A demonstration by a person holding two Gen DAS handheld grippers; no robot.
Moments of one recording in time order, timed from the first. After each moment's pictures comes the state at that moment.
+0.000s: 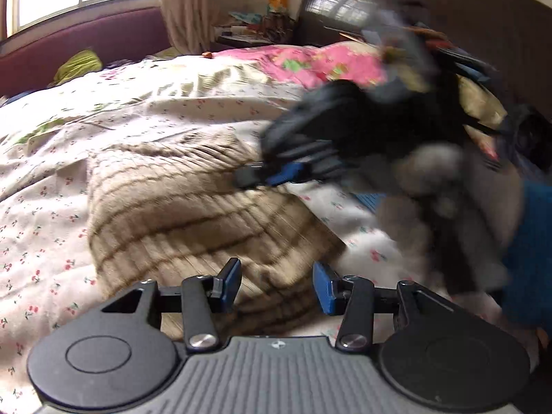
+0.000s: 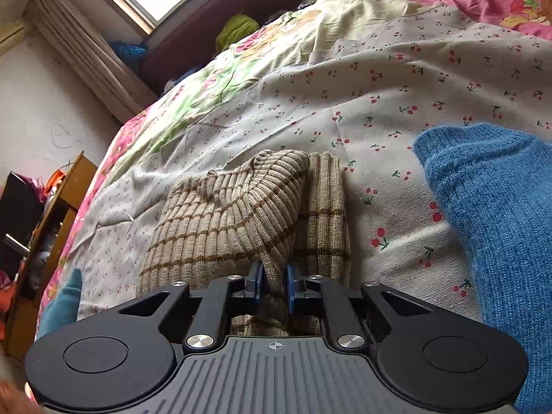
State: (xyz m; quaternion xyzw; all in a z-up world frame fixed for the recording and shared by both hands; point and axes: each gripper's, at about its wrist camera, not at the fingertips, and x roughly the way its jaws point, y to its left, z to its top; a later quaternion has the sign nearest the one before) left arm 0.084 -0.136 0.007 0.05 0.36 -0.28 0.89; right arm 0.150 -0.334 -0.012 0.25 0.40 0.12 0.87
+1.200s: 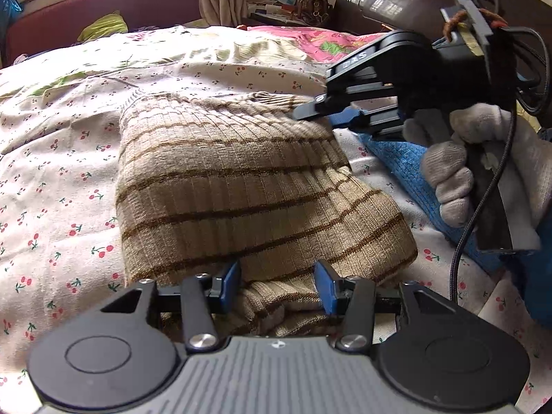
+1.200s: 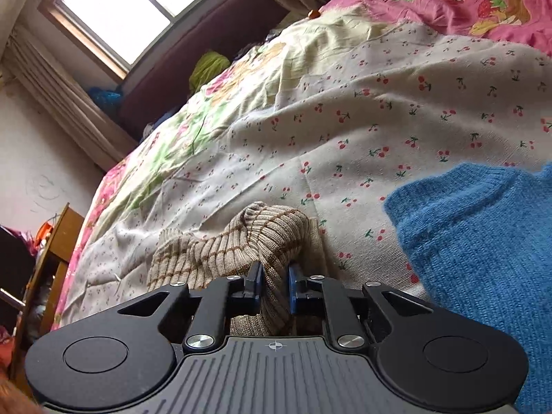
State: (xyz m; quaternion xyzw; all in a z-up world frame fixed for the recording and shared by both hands) left arm 0.112 -0.119 -0.028 0.01 0.40 -0.25 0.88; right arm 0.180 -0.359 -0.015 0.32 0.36 0.05 0.88
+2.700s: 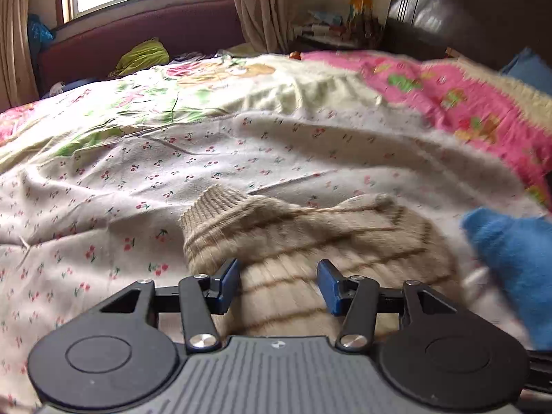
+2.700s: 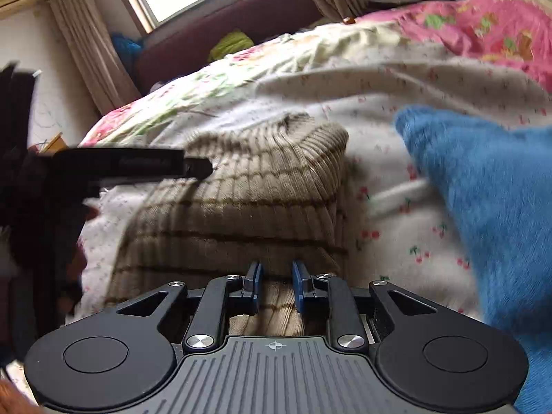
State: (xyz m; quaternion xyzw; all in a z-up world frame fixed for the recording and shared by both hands) left arm 0.257 -0.123 -0.019 0.07 0.38 -0.15 0.91; right arm 0.107 -0.293 -0.040 0.17 0.37 0.06 0.91
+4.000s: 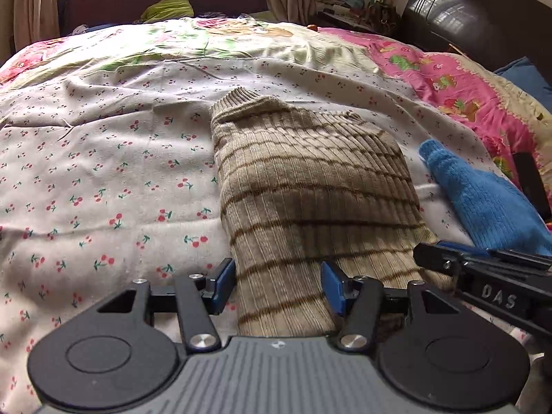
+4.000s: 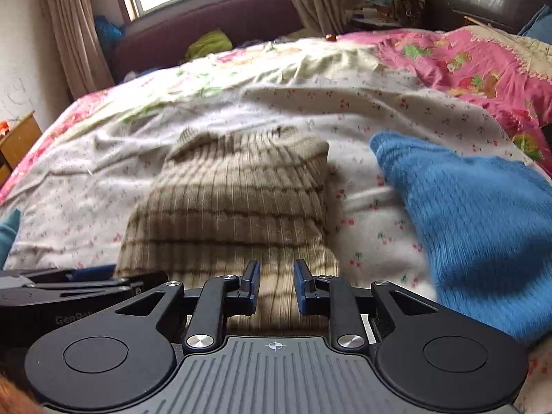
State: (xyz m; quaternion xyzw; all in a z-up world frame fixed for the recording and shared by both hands) left arm 0.122 -0.074 -0.014 -0.01 0.43 -0.14 0.89; right arm 0.066 -0.254 -0.004 0.09 0.40 -0.02 0.91
